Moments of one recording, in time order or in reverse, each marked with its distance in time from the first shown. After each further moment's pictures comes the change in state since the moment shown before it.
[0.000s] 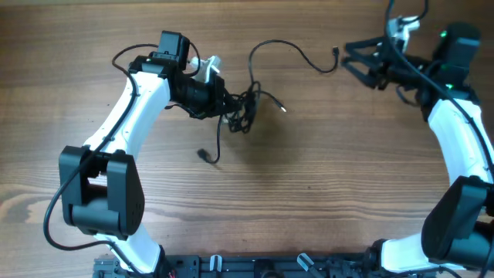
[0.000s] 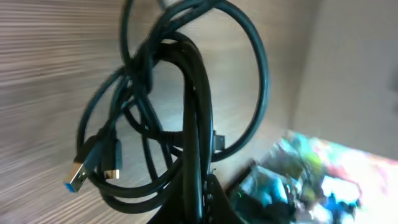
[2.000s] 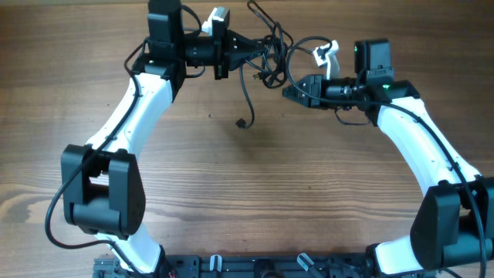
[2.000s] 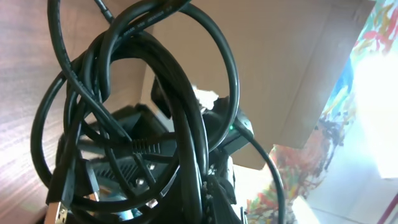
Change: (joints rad) left arm -0.013 0.003 -0.017 0.992 0.437 -1.175; right arm 0.343 0.000 -0.003 -0.275 0.414 -0.508
